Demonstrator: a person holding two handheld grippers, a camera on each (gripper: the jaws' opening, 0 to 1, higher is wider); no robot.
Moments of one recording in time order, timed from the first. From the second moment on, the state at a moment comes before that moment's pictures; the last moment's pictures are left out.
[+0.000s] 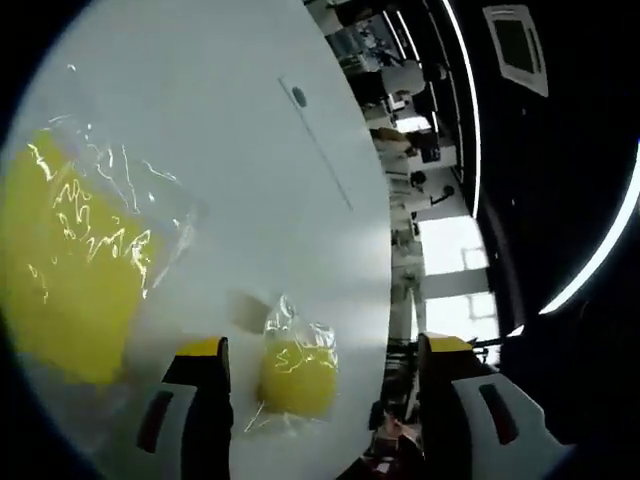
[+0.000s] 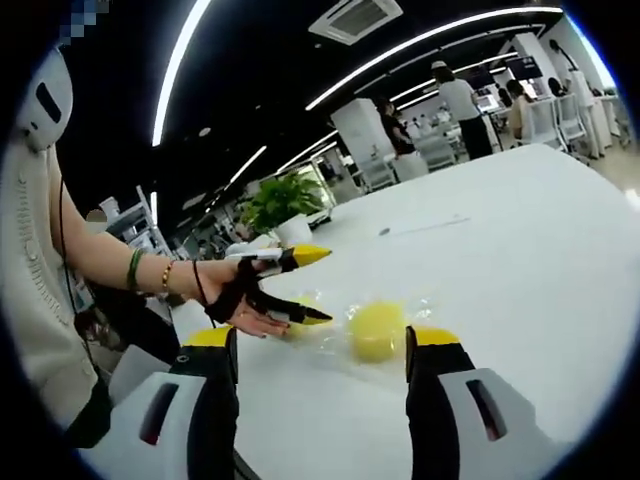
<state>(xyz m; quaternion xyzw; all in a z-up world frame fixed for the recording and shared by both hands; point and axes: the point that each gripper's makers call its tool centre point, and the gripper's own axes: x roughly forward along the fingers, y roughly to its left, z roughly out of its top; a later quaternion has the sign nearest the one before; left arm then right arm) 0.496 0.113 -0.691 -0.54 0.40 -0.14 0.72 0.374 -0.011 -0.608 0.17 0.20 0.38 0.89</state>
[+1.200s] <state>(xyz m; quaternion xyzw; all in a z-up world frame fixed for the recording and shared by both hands) 0.507 0.086 -0.744 -0.49 0.49 -0.13 0.71 0.384 -0.035 -0.634 0.19 0.22 0.36 0.89</state>
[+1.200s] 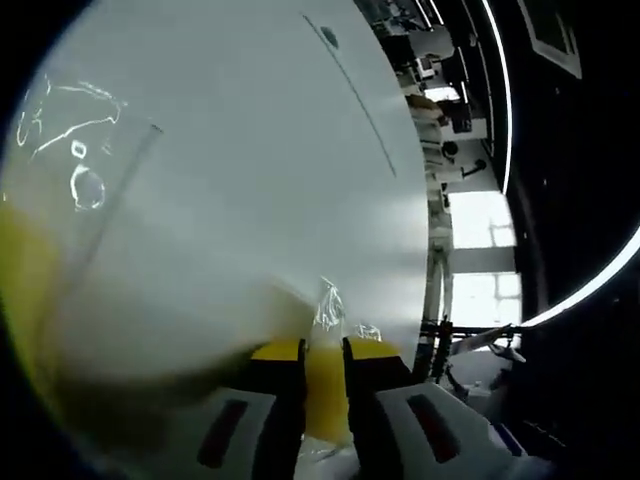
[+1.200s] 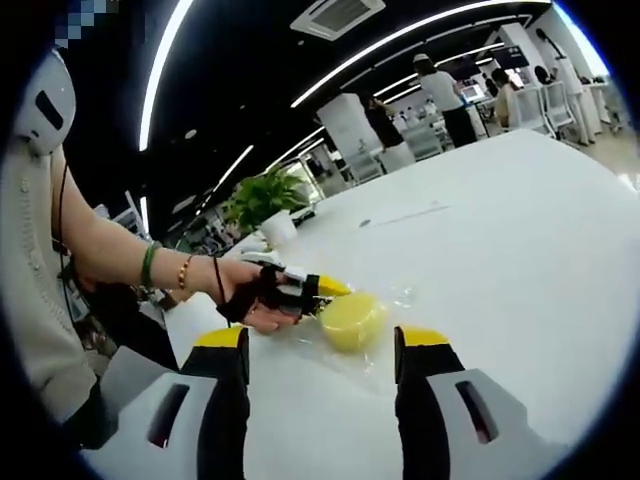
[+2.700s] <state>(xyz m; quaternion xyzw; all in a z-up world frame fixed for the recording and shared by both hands) 0.470 0.057 -0.649 0.00 0.36 -0.38 0.85 0.349 -0.027 -0.583 0.14 0.19 0.38 0.90</state>
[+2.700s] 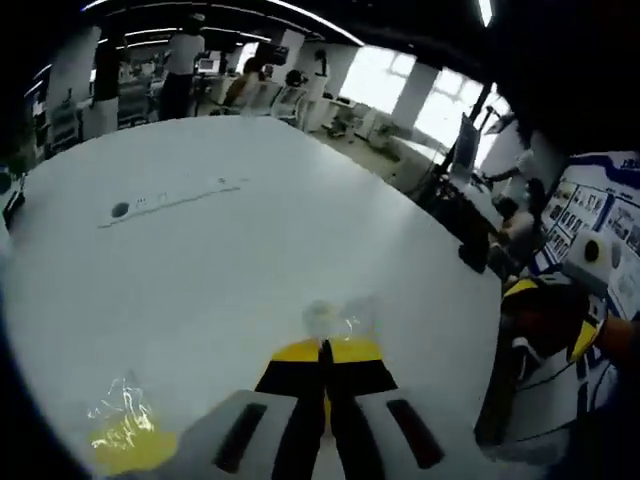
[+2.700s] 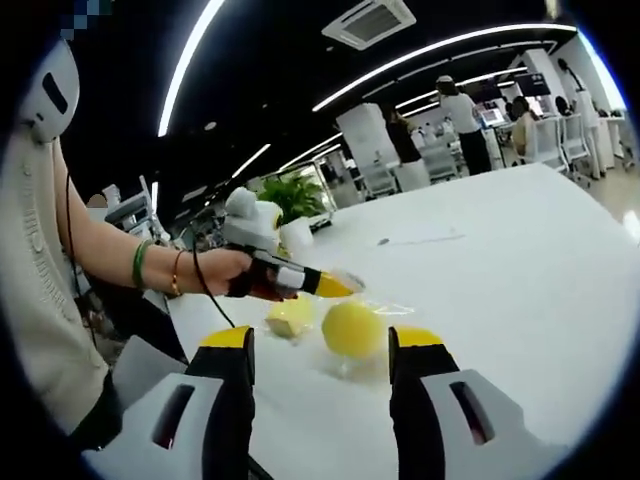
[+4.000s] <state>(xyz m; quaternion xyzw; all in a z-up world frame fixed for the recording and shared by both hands) 0.424 0.133 -0.491 0.05 0.20 -0.42 0.88 0.349 0.056 -0.486 -0.04 0.14 0.50 0.85</state>
